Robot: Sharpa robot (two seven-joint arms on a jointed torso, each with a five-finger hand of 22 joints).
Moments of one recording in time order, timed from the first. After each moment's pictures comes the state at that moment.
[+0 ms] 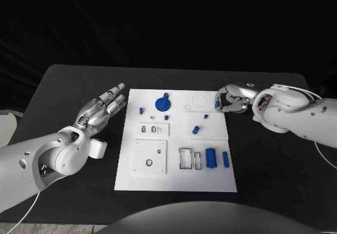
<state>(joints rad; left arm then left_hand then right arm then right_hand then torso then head) 1.13 -0.94 -0.15 1.59 -0.12 -0.16 0.57 1.43 0.28 -0.18 0.25 0.49 0.27 0.04 0.04 0.04 0.04 -0.01 0.01 0.01 0.00 0.14 0.00 0.00 0.16 0.01 0.24 0.00 0.01 1.22 -1.09 -0.11 1.55 -1.57 -0.28 -0.11 1.32 -0.08 0.09 0.23 0.48 0.75 0.05 0.41 0.56 1.47 -0.03 1.57 1.31 1.46 -0.08 1.44 1.31 0.06 1.42 0.03 1.18 1.31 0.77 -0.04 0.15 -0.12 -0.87</state>
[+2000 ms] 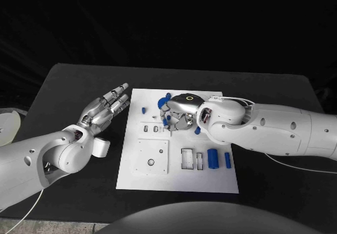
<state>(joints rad) 1.13 -0.94 -0.15 1.59 -0.12 -0.16 0.57 1.43 0.28 -0.18 0.25 0.49 0.27 0.04 0.04 0.03 0.04 0.00 0.01 0.01 0.01 0.14 0.00 0.00 0.16 0.01 0.24 0.01 0.01 1.20 -0.74 -0.11 1.65 -1.67 -0.22 -0.21 1.34 -0.11 0.18 0.22 0.61 0.85 0.04 0.45 0.59 1.46 -0.04 1.57 1.31 1.47 -0.10 1.50 1.31 0.07 1.44 0.01 1.21 1.31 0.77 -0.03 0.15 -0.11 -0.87</state>
